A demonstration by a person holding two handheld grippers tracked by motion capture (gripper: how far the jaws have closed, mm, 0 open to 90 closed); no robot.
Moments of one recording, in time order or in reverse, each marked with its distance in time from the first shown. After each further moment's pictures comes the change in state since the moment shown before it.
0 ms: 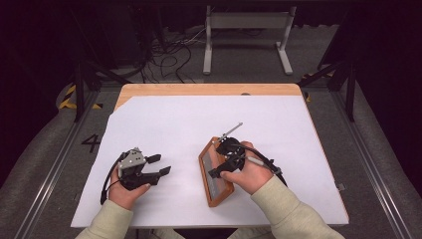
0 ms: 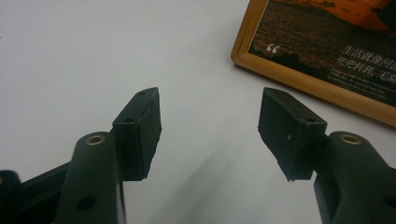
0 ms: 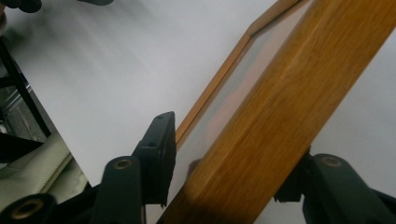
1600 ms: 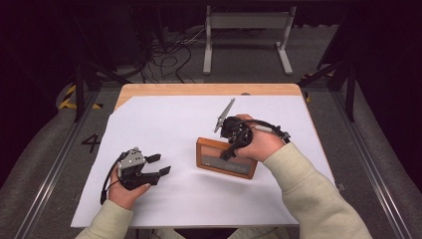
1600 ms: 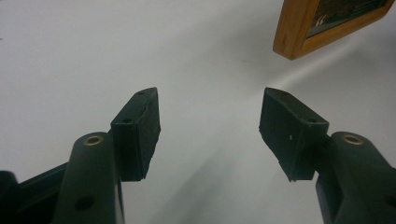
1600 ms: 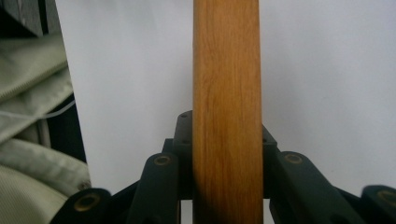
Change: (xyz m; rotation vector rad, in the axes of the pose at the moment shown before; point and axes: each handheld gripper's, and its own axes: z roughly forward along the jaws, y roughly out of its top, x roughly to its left) left arm 0.001 0.000 0.000 -0.010 0.006 0.006; right arm -0.027 0.048 -0.044 0.181 0.074 -0.503
